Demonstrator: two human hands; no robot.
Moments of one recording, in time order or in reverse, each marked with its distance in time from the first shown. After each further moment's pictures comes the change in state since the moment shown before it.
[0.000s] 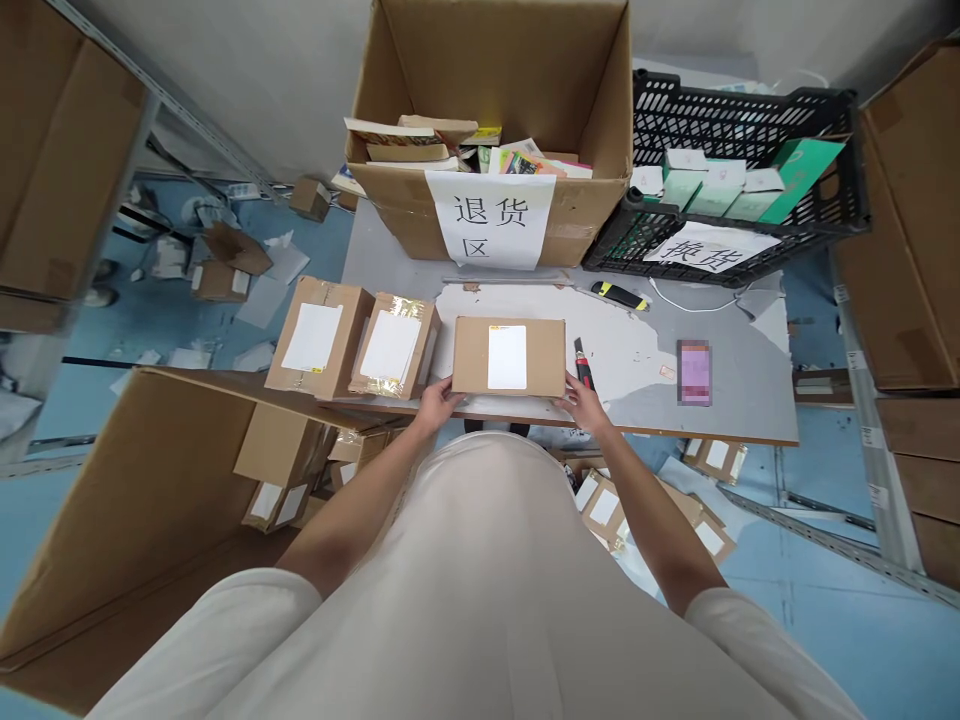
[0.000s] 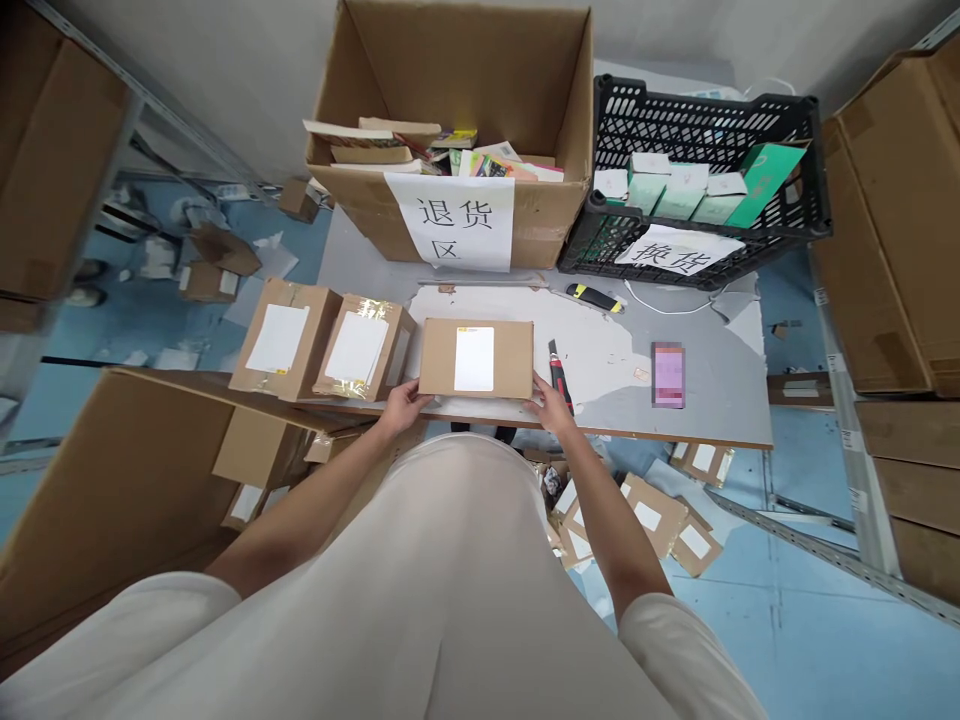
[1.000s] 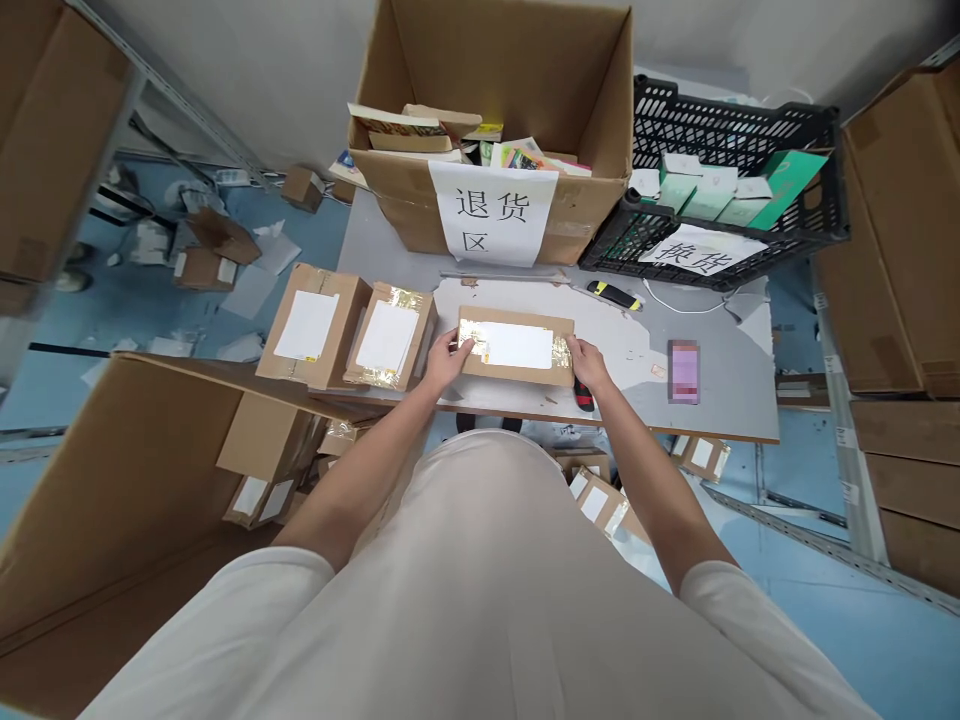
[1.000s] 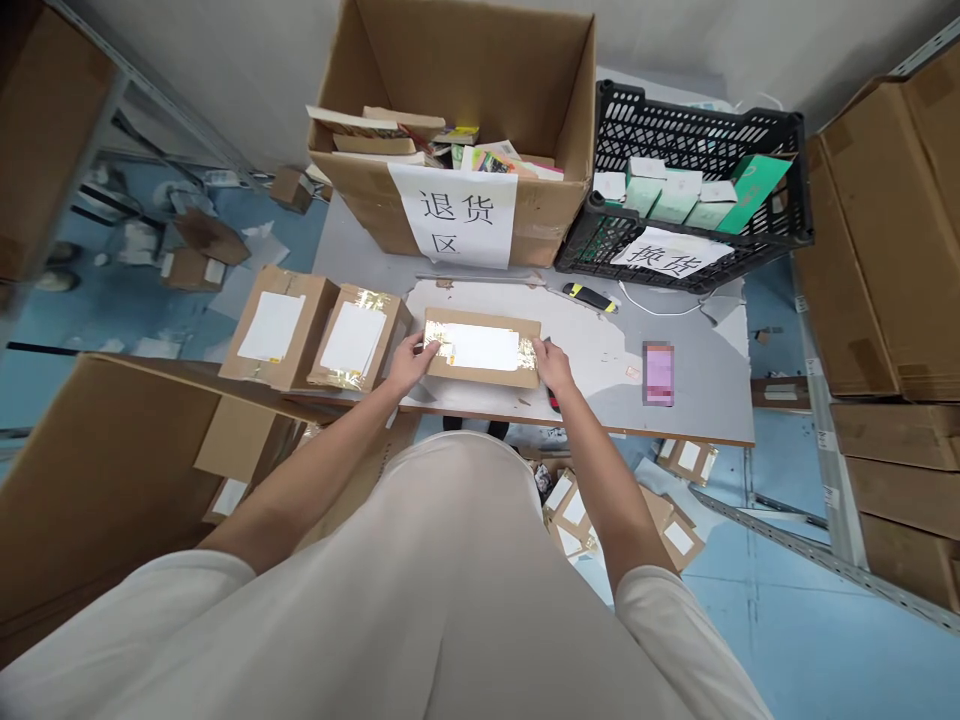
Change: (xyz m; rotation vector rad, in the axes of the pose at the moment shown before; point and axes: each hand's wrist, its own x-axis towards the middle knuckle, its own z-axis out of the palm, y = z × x) left_hand 0.042 0.069 0.023 0.279 0.197 0.118; right_hand 0.041 -0.084 -0.028 -0.412 0.254 0.140
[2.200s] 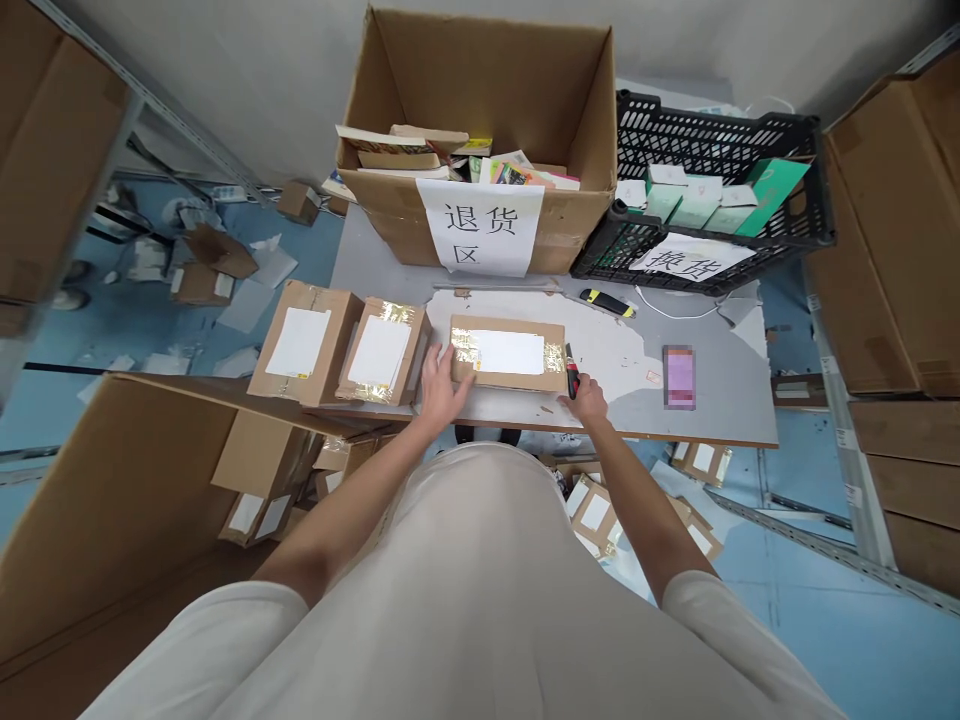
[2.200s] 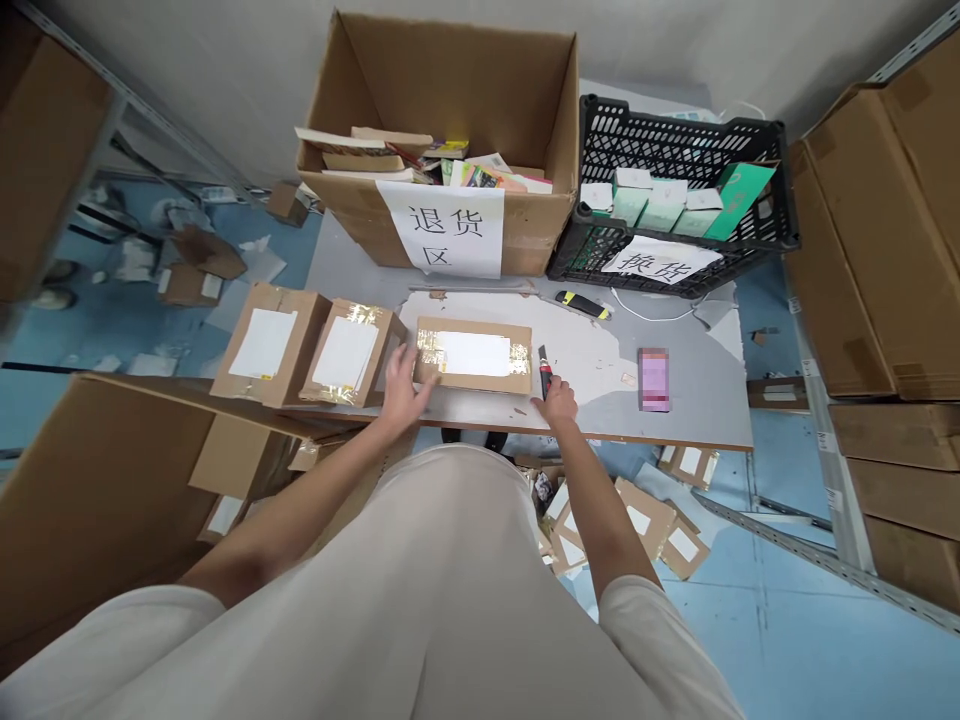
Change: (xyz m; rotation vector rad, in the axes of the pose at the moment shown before) left_hand -0.046 0.013 0.000 0.426 0.090 0.334; right_hand -0.019 0.077 0.034 -0.373 -0.031 0.196
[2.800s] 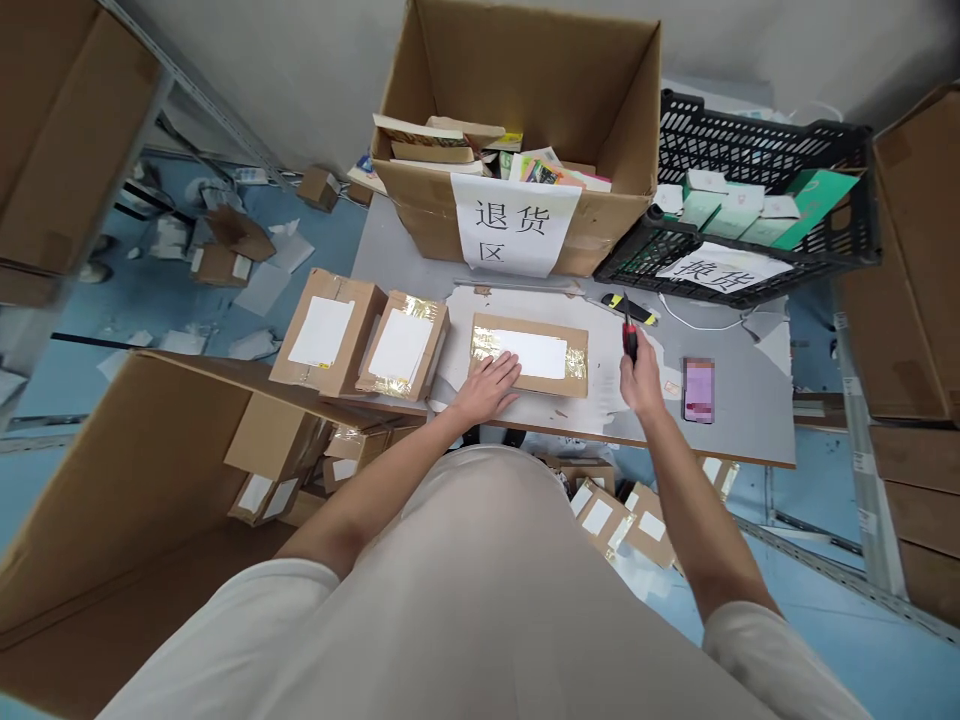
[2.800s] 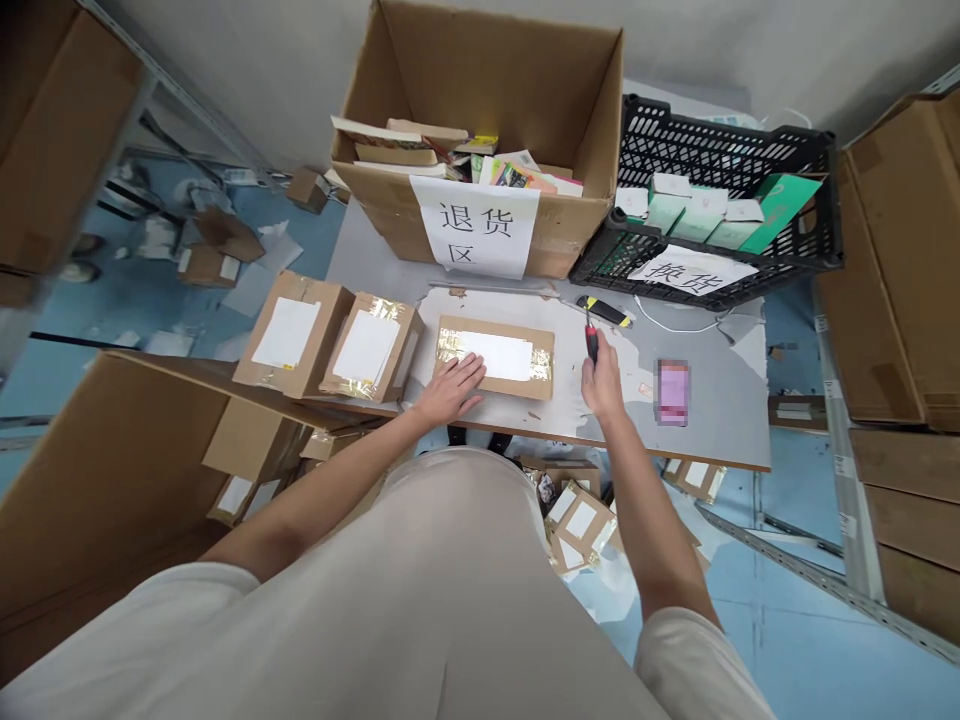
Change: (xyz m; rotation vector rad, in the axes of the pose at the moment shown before) left_hand 0.012 0.008 0.017 0.218 -0.393 0.550; right_hand -0.002 -0.026 -0.098 0.256 0.340 -0.457
